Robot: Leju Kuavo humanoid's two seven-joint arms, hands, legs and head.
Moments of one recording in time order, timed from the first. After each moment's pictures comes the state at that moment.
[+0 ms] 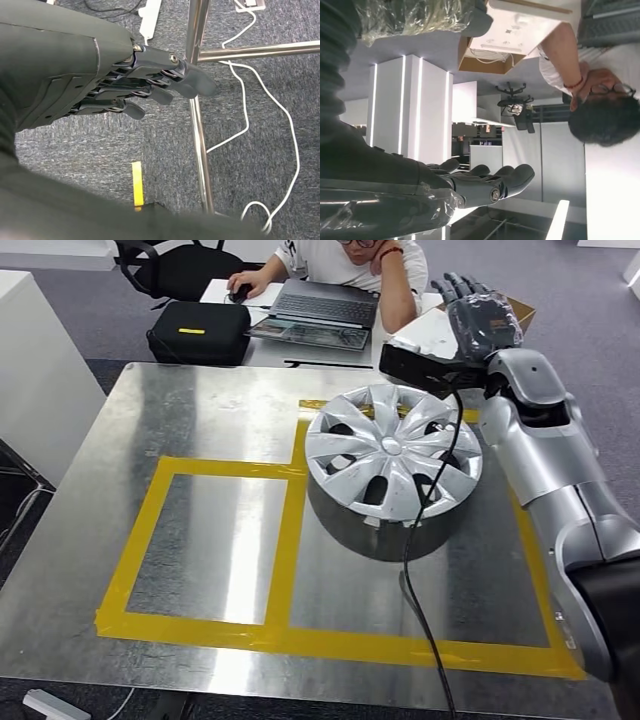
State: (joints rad) left arm -0.13 -0.15 0.93 -0.23 -0.97 0.10 -0.61; right arm -1.14 -0.09 0.51 -0.75 1.21 -0.04 0.04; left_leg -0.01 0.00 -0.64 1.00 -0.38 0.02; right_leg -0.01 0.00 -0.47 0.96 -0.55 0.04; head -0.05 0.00
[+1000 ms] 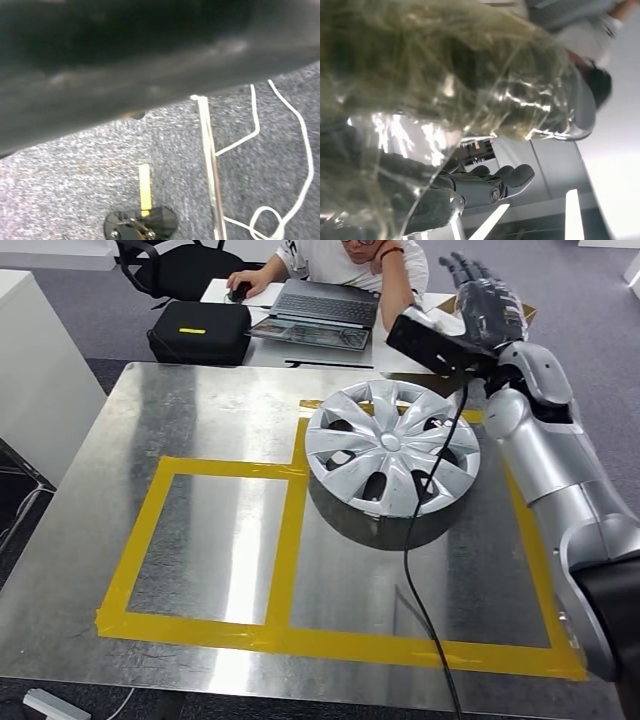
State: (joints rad) left arm -0.12 -0.15 0.93 -0.23 -0.98 0.14 -0.59; right arm -1.12 -0.12 0.50 -0.80 0.88 -0.16 0.02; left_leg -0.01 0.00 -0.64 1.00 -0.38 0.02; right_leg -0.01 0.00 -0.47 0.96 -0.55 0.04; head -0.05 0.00
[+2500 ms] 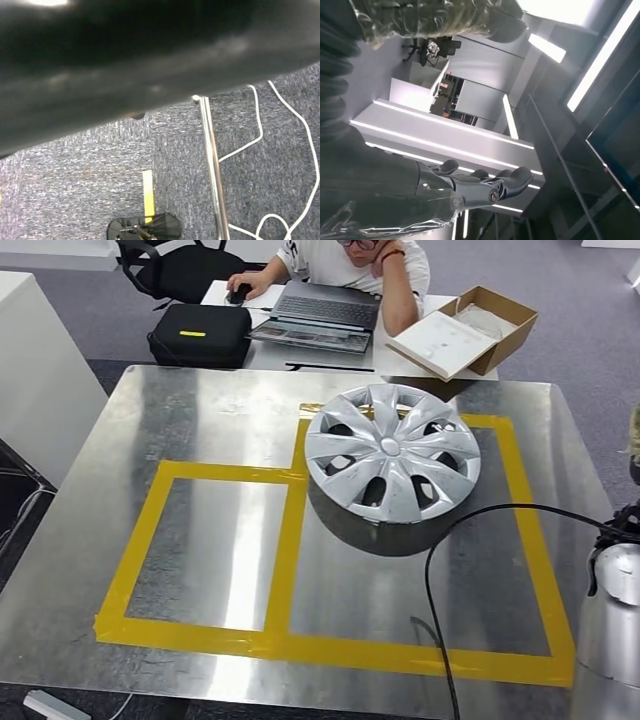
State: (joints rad) left arm -0.11 -0.16 0.93 -0.23 -1.00 0.18 -0.59; right arm -0.40 -0.16 0.00 -1.76 0.44 -0.55 -0.26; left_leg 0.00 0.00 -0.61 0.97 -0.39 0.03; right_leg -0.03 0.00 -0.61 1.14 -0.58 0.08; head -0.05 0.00
